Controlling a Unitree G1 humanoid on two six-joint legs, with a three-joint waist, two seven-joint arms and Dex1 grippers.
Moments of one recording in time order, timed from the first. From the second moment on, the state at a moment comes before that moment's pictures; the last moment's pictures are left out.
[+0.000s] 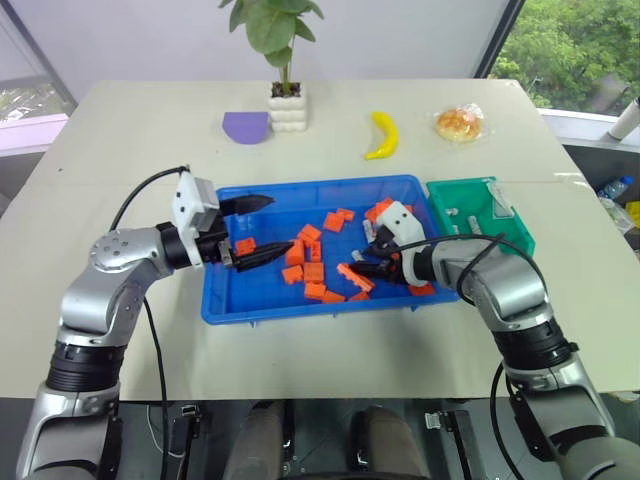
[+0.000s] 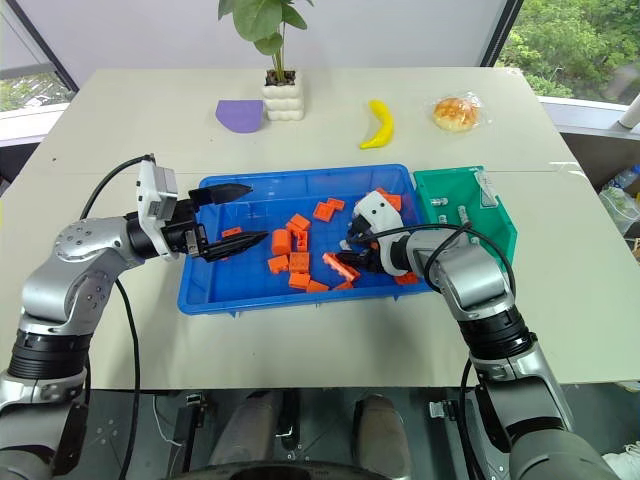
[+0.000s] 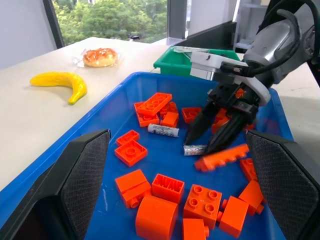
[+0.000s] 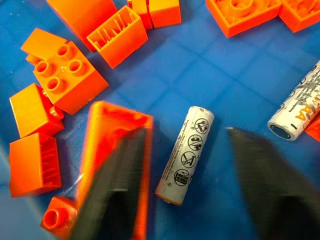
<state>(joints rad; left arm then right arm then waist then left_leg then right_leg) -0.42 0.63 0.06 -0.16 -0.55 0.38 -1.03 -0.59 -0.50 0.19 -0.16 0.26 1.07 0.71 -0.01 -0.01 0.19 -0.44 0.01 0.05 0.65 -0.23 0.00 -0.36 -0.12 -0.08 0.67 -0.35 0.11</state>
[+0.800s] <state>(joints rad) -0.42 0.63 0.06 -0.16 -0.55 0.36 -1.02 -0.58 -0.64 0.33 -0.24 0.24 0.98 0.78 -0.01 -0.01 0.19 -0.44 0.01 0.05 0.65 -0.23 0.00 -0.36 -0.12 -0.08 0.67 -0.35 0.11</state>
